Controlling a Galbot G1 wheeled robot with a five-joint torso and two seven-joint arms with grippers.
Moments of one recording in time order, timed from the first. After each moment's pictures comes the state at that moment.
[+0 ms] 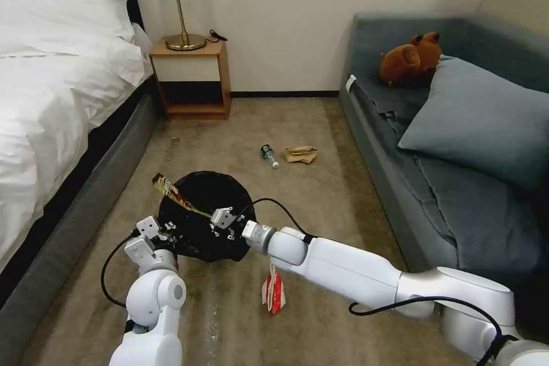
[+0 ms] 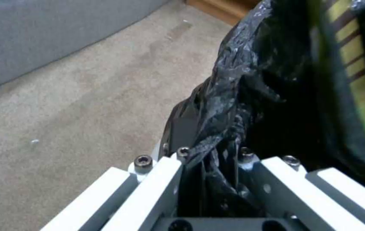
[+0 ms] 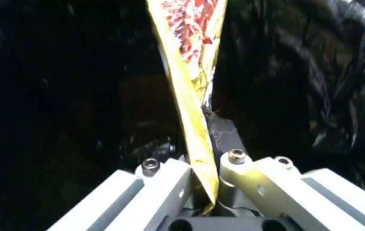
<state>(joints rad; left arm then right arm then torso) 1.28 -1.58 -0.60 -1.95 -0.41 0.42 -0.42 -0.30 1.29 -0.88 1.20 0.39 0.15 0.03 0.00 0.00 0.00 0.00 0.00</state>
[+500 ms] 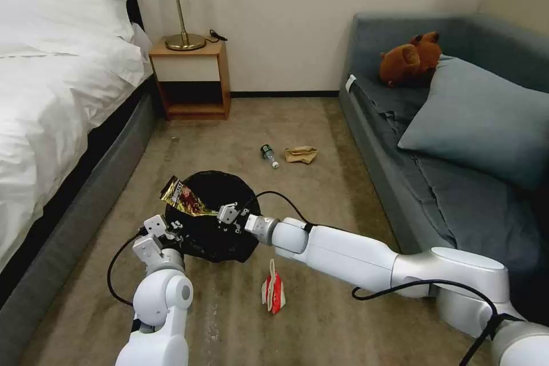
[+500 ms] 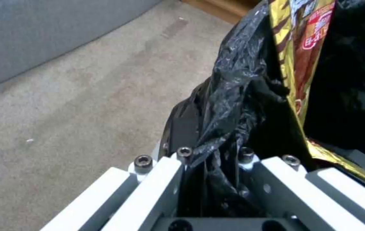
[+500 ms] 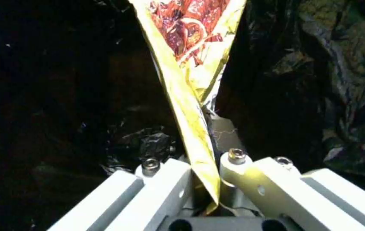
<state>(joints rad) 1.29 -1.59 -0.58 -1.95 -0.38 0.42 -0.42 -0.21 1.31 -0.98 1.13 0.40 0.15 0.03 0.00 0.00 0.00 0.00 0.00</state>
